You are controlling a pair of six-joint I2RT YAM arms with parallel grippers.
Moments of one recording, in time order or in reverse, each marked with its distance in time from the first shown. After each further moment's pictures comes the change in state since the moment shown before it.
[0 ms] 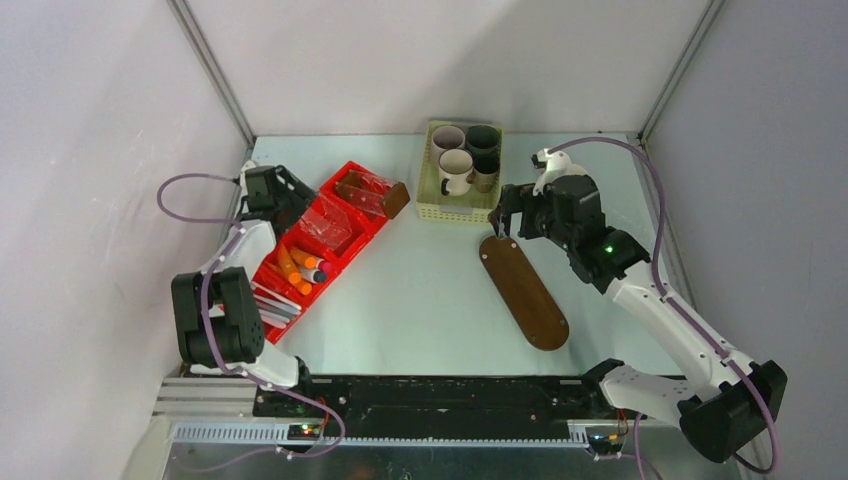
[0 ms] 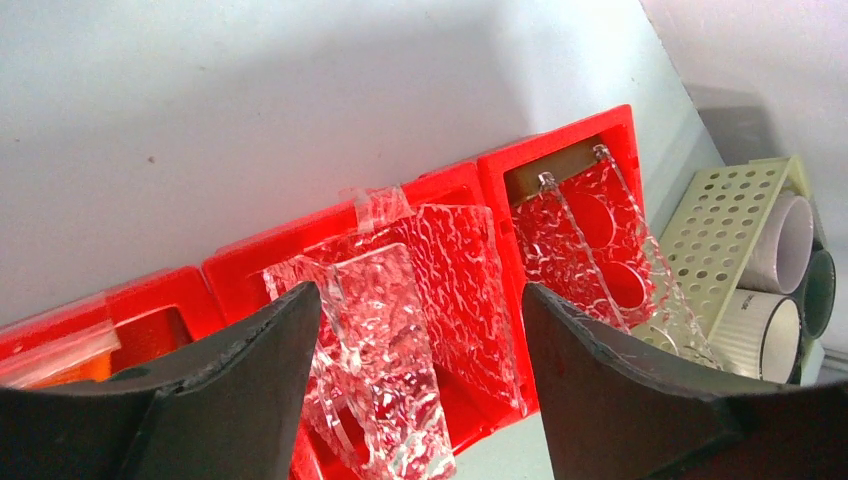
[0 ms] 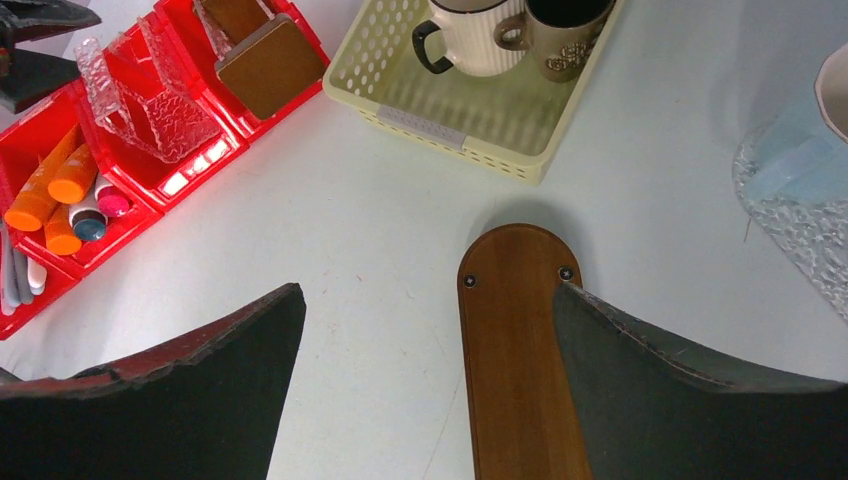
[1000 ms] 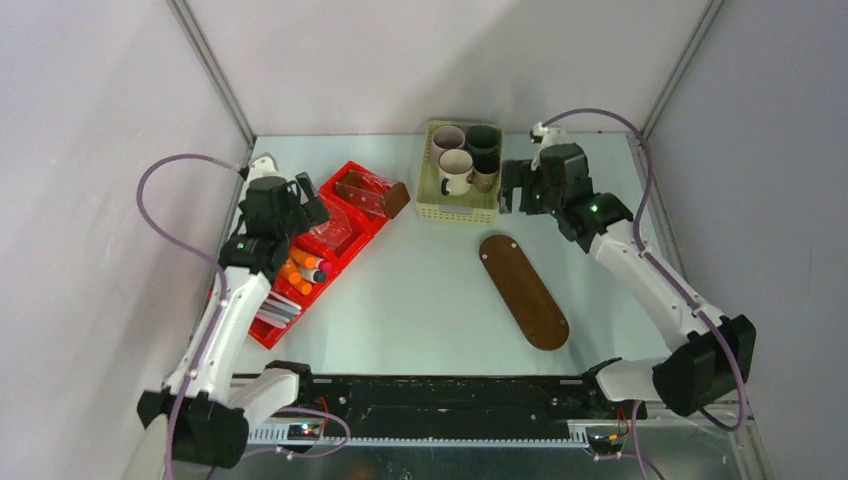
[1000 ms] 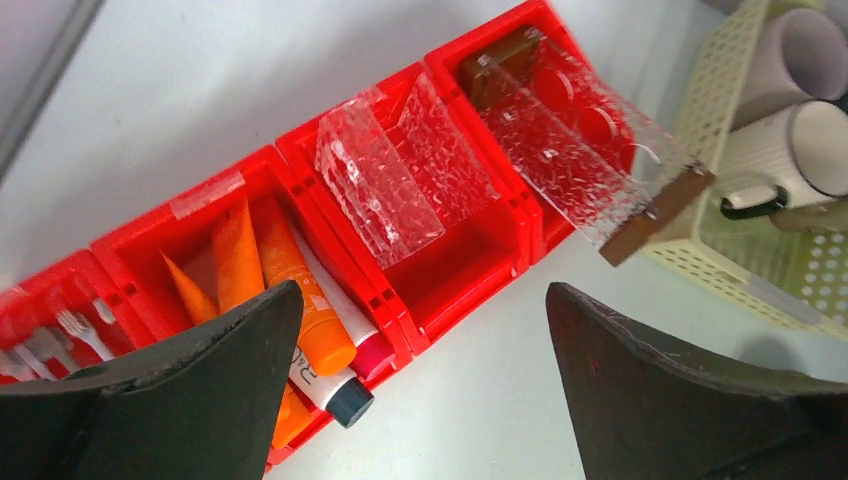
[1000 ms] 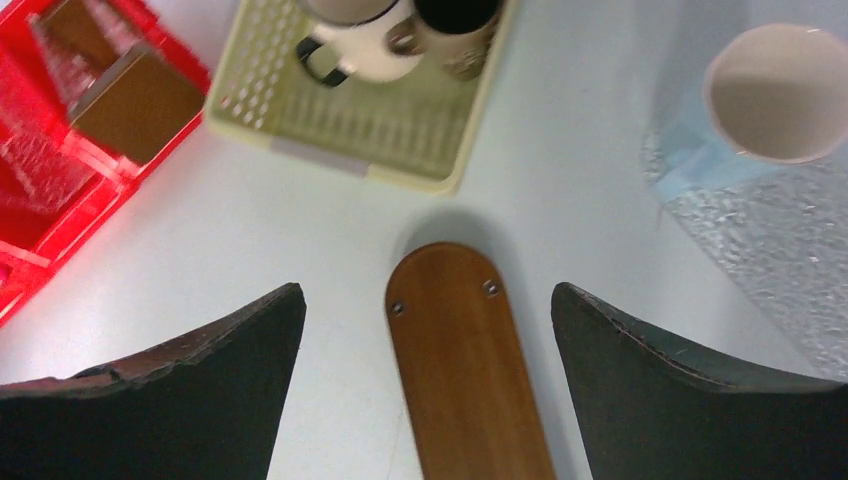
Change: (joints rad) left arm -0.254 -0.516 0.012 -0.390 -0.256 0.333; right arm -0.125 0.253 0.221 -0.110 0.077 -0.026
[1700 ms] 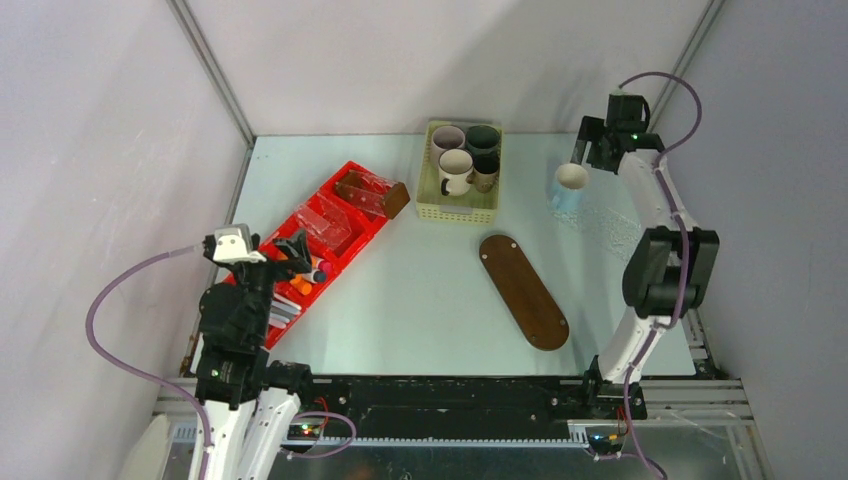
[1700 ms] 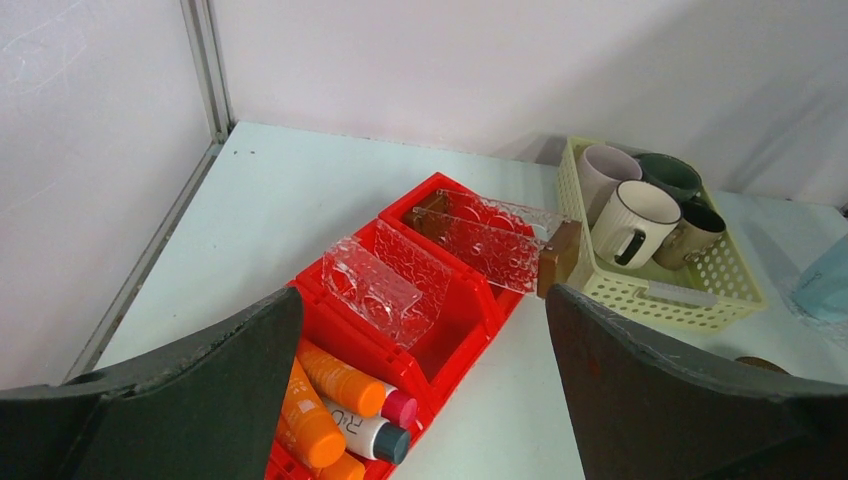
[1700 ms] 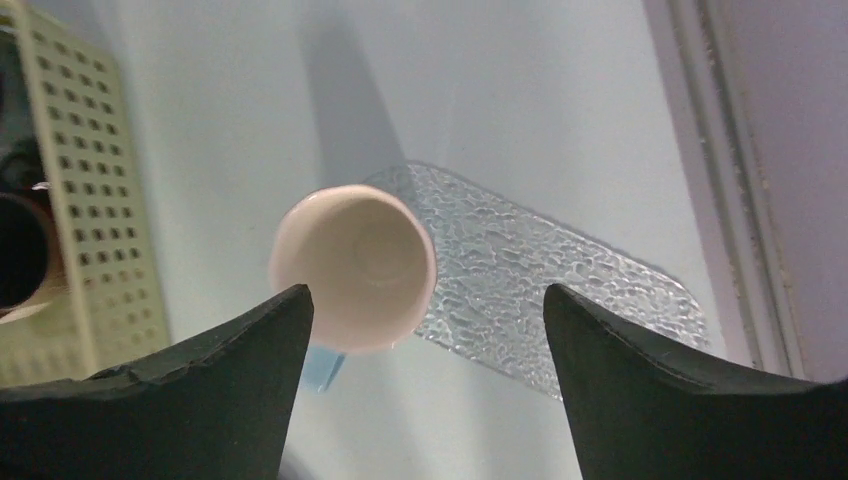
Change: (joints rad) left arm -0.007 -0.700 -0.336 0.200 0.109 0.256; right arm -0.449 0.544 0.426 -0.099 0.015 -0.090
